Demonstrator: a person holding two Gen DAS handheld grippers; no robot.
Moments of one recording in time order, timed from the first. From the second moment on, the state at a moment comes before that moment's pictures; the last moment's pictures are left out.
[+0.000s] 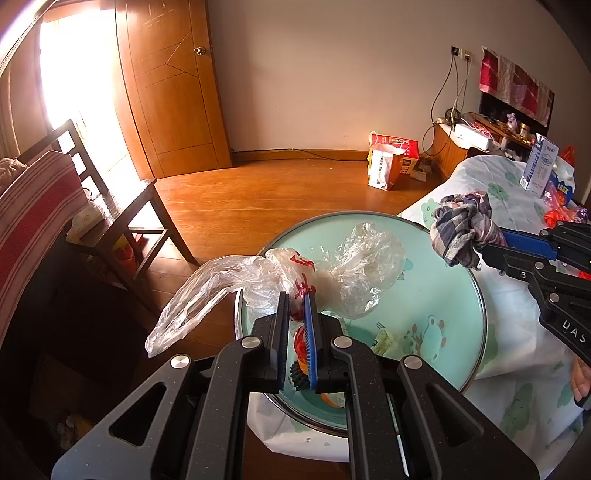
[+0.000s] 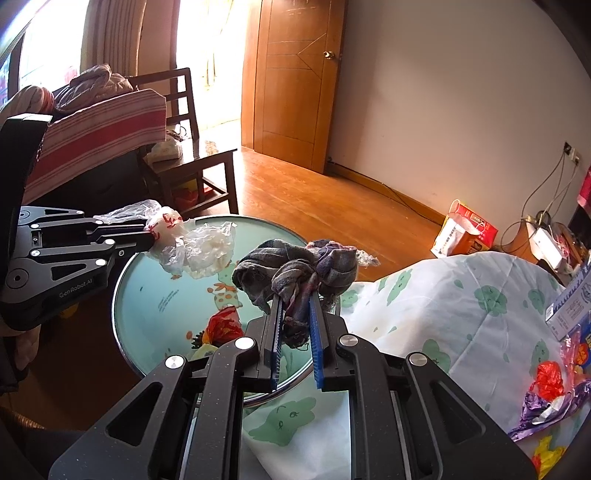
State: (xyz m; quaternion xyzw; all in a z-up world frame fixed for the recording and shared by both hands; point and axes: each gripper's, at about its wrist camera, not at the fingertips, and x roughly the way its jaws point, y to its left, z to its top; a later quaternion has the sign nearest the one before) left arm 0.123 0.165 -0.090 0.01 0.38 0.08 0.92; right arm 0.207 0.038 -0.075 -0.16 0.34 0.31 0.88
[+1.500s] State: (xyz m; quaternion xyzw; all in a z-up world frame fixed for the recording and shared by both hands) left arm 0.155 0.014 -0.112 0.05 0.38 -0.05 0.92; right arm 0.149 -0.272 -0.103 -0.01 0.44 0.05 0.90
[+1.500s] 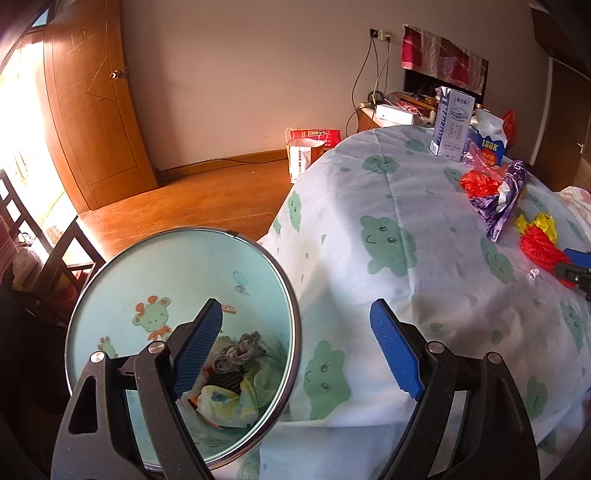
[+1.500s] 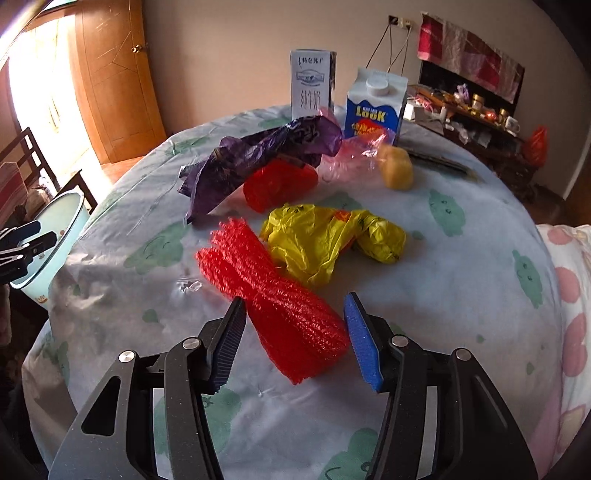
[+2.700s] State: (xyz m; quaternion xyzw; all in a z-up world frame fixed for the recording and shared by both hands) left arm 0.217 -0.192 -0.101 0.11 0.38 -0.20 0.89; right arm 0.112 -0.383 -0.078 0.06 0.36 -0.06 0.93
